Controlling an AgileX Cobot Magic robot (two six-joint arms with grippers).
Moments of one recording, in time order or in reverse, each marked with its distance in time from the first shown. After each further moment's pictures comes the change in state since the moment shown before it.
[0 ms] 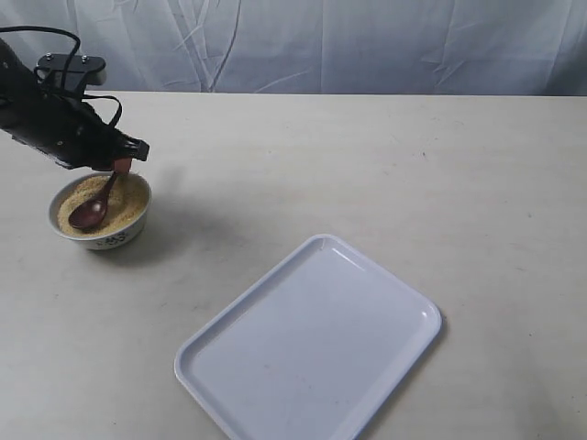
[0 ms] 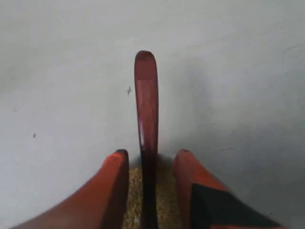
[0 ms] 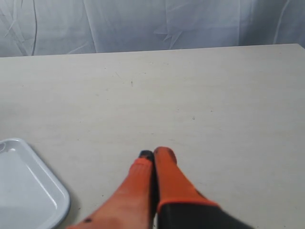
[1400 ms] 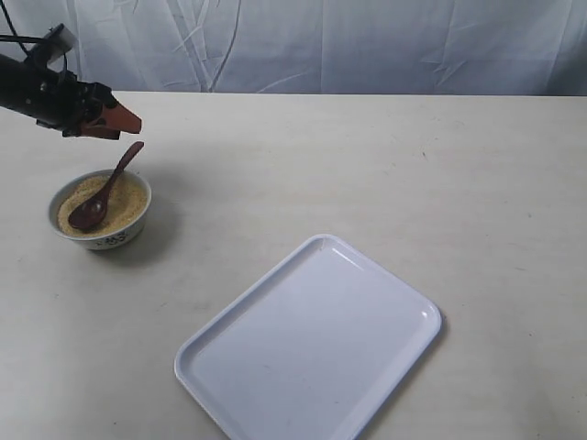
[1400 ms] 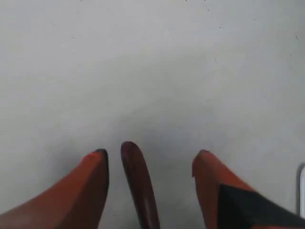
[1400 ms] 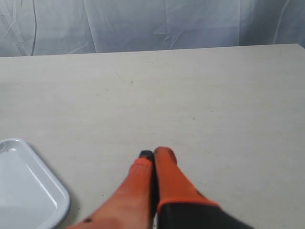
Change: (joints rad) left arm 0.270 0.364 -0.512 -0.598 0.640 0.535; right arm 0.000 0.000 0.000 0.000 0.000 0.000
